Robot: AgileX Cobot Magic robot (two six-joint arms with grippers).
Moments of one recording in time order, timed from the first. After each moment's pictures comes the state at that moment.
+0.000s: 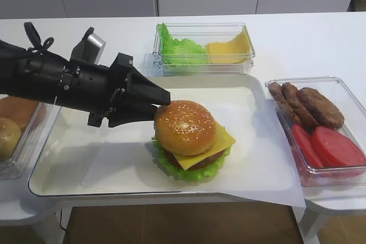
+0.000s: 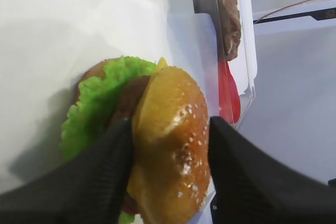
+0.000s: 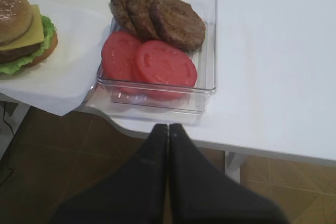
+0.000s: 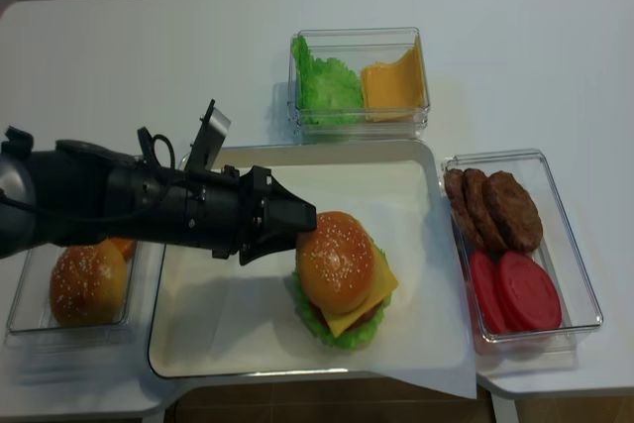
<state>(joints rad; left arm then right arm) -0.21 1.71 -0.88 -1.49 1.02 0.87 0.06 -0.02 -0.48 0.12 1.13 -0.11</state>
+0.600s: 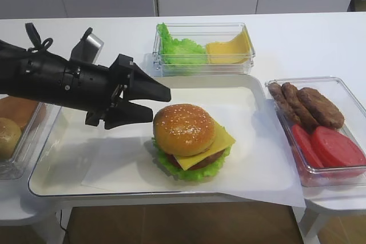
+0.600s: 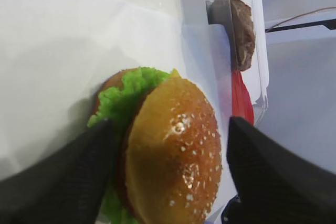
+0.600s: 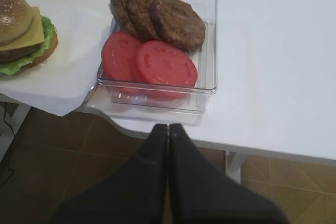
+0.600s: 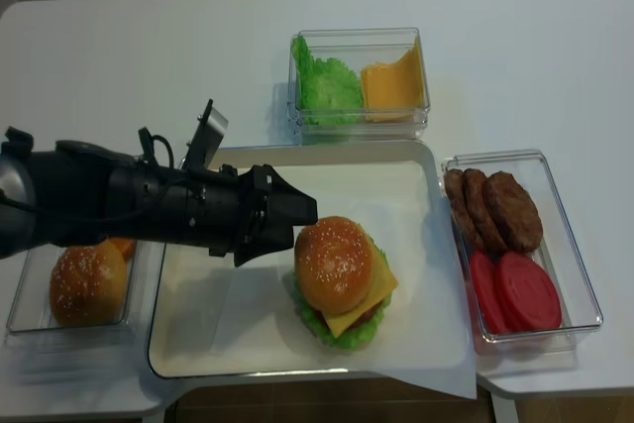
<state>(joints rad) -0.21 1.71 -0.88 -1.49 0.97 0.87 0.06 -0.02 -0.48 0.12 1.13 -0.10</state>
